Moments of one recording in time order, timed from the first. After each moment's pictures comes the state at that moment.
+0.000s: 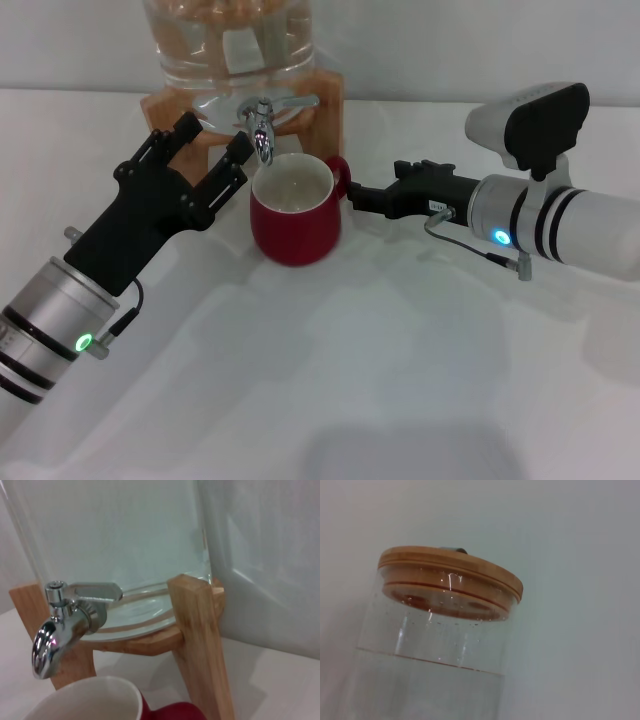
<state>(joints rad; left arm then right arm) -0.35 -2.09 1.73 0.29 -2.93 -1.36 2.51 0.88 1.98 0.58 0.43 0.41 0.42 -2.26</state>
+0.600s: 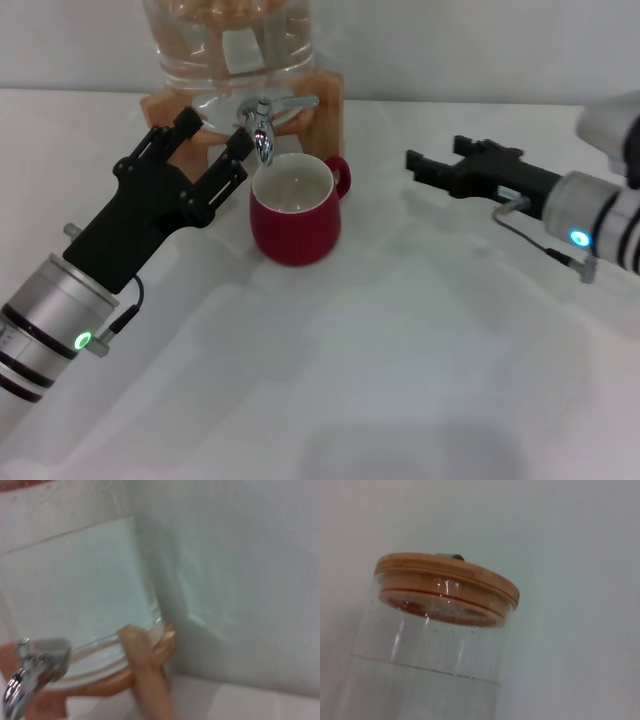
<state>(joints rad) -0.35 -2.09 1.73 0.29 -2.93 -1.37 2.51 0.71 1.94 0.81 0.43 0.26 0.63 -2.27</state>
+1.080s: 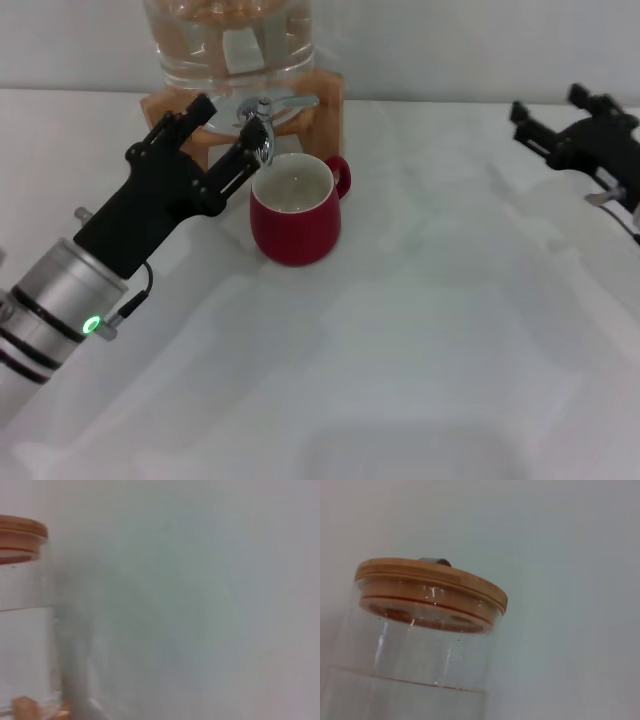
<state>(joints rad) -0.39 -2.08 1.73 0.29 -2.92 -1.37 2.51 0.49 2.02 1.33 0.44 0.04 0.82 -2.69</state>
